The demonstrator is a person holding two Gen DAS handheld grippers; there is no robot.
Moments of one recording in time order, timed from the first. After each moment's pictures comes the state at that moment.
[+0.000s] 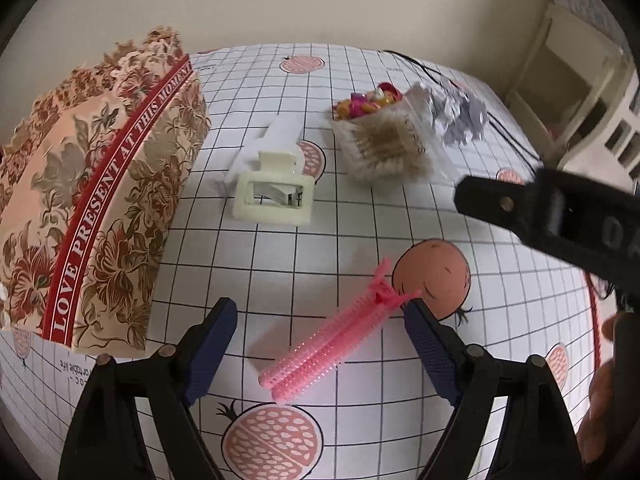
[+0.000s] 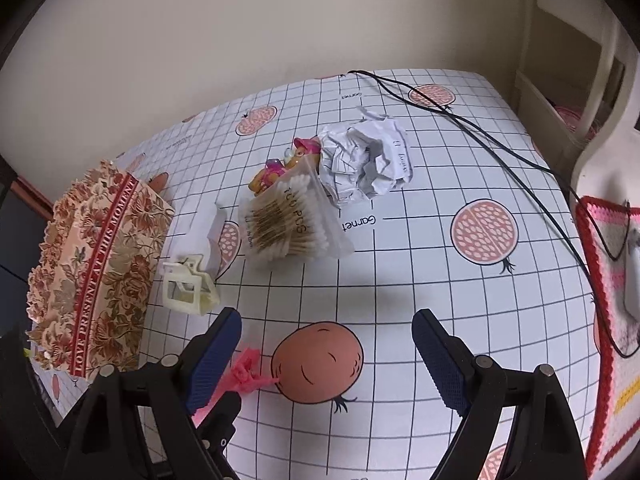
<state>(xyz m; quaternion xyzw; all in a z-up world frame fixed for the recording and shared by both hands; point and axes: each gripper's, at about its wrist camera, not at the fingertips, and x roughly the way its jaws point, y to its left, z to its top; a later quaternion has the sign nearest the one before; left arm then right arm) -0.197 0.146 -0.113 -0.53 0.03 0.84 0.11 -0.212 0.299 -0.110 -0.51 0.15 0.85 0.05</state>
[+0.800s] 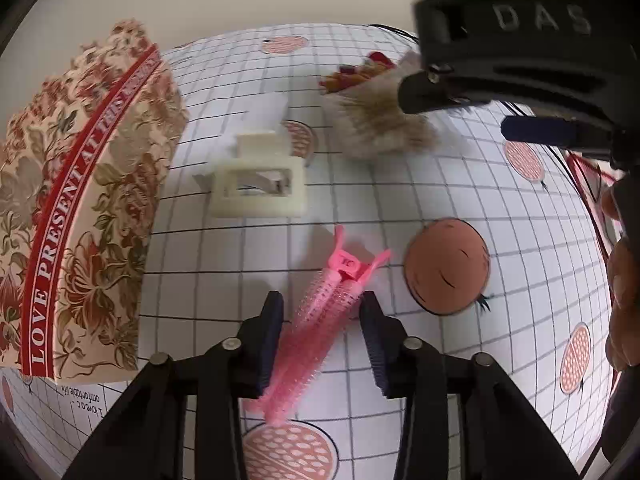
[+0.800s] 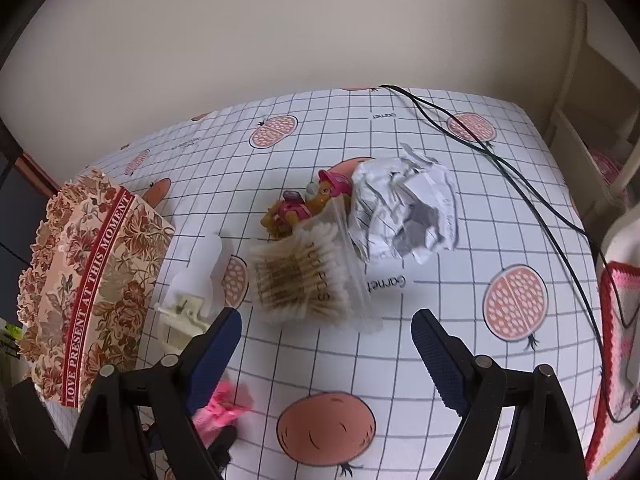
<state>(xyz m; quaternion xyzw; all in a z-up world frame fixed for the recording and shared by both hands) -0.207 0.148 -0.132 -0.55 0.06 0.82 0.12 -0.268 0.291 -0.114 -0.51 0.11 0.85 0.03</state>
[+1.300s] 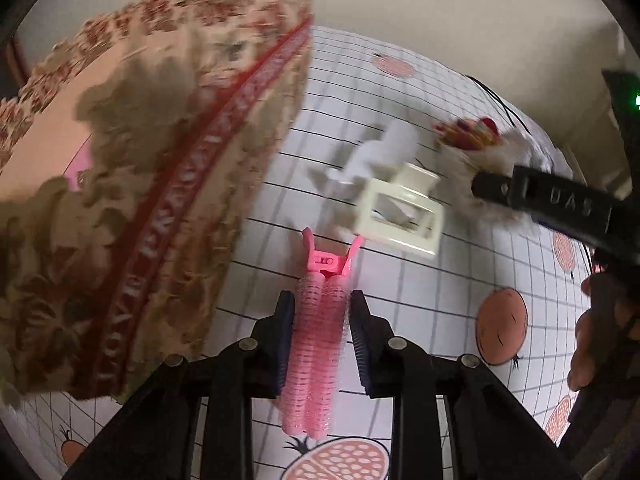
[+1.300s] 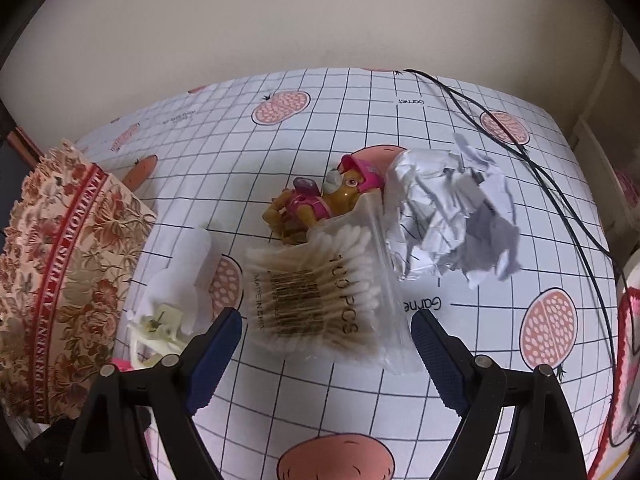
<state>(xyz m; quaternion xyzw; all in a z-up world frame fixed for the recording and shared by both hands) -0.231 0.076 -0.131 -0.55 -0.06 0.83 0.04 -0.302 0.271 -0.144 -0.53 0.07 0.84 0.03</state>
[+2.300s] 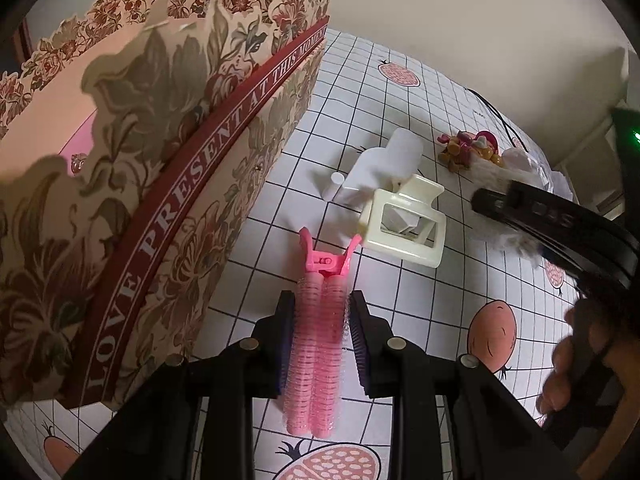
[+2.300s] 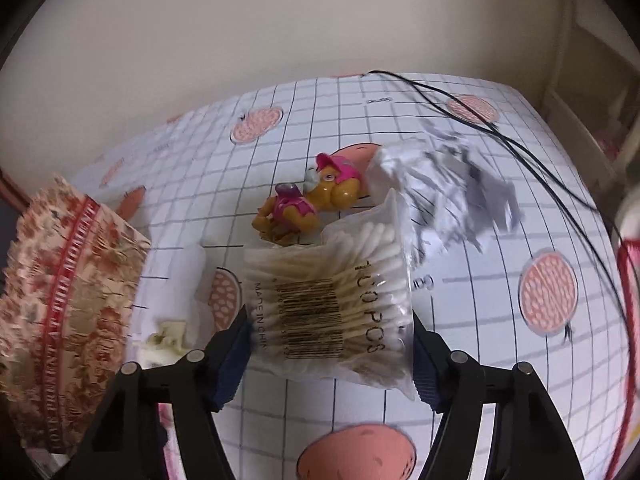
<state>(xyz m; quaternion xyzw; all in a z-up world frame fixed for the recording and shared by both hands) -0.226 0.067 -0.134 -0.55 -0.10 0.83 0.05 -0.276 0.276 -0.139 -0.49 0.15 0.85 0.07</state>
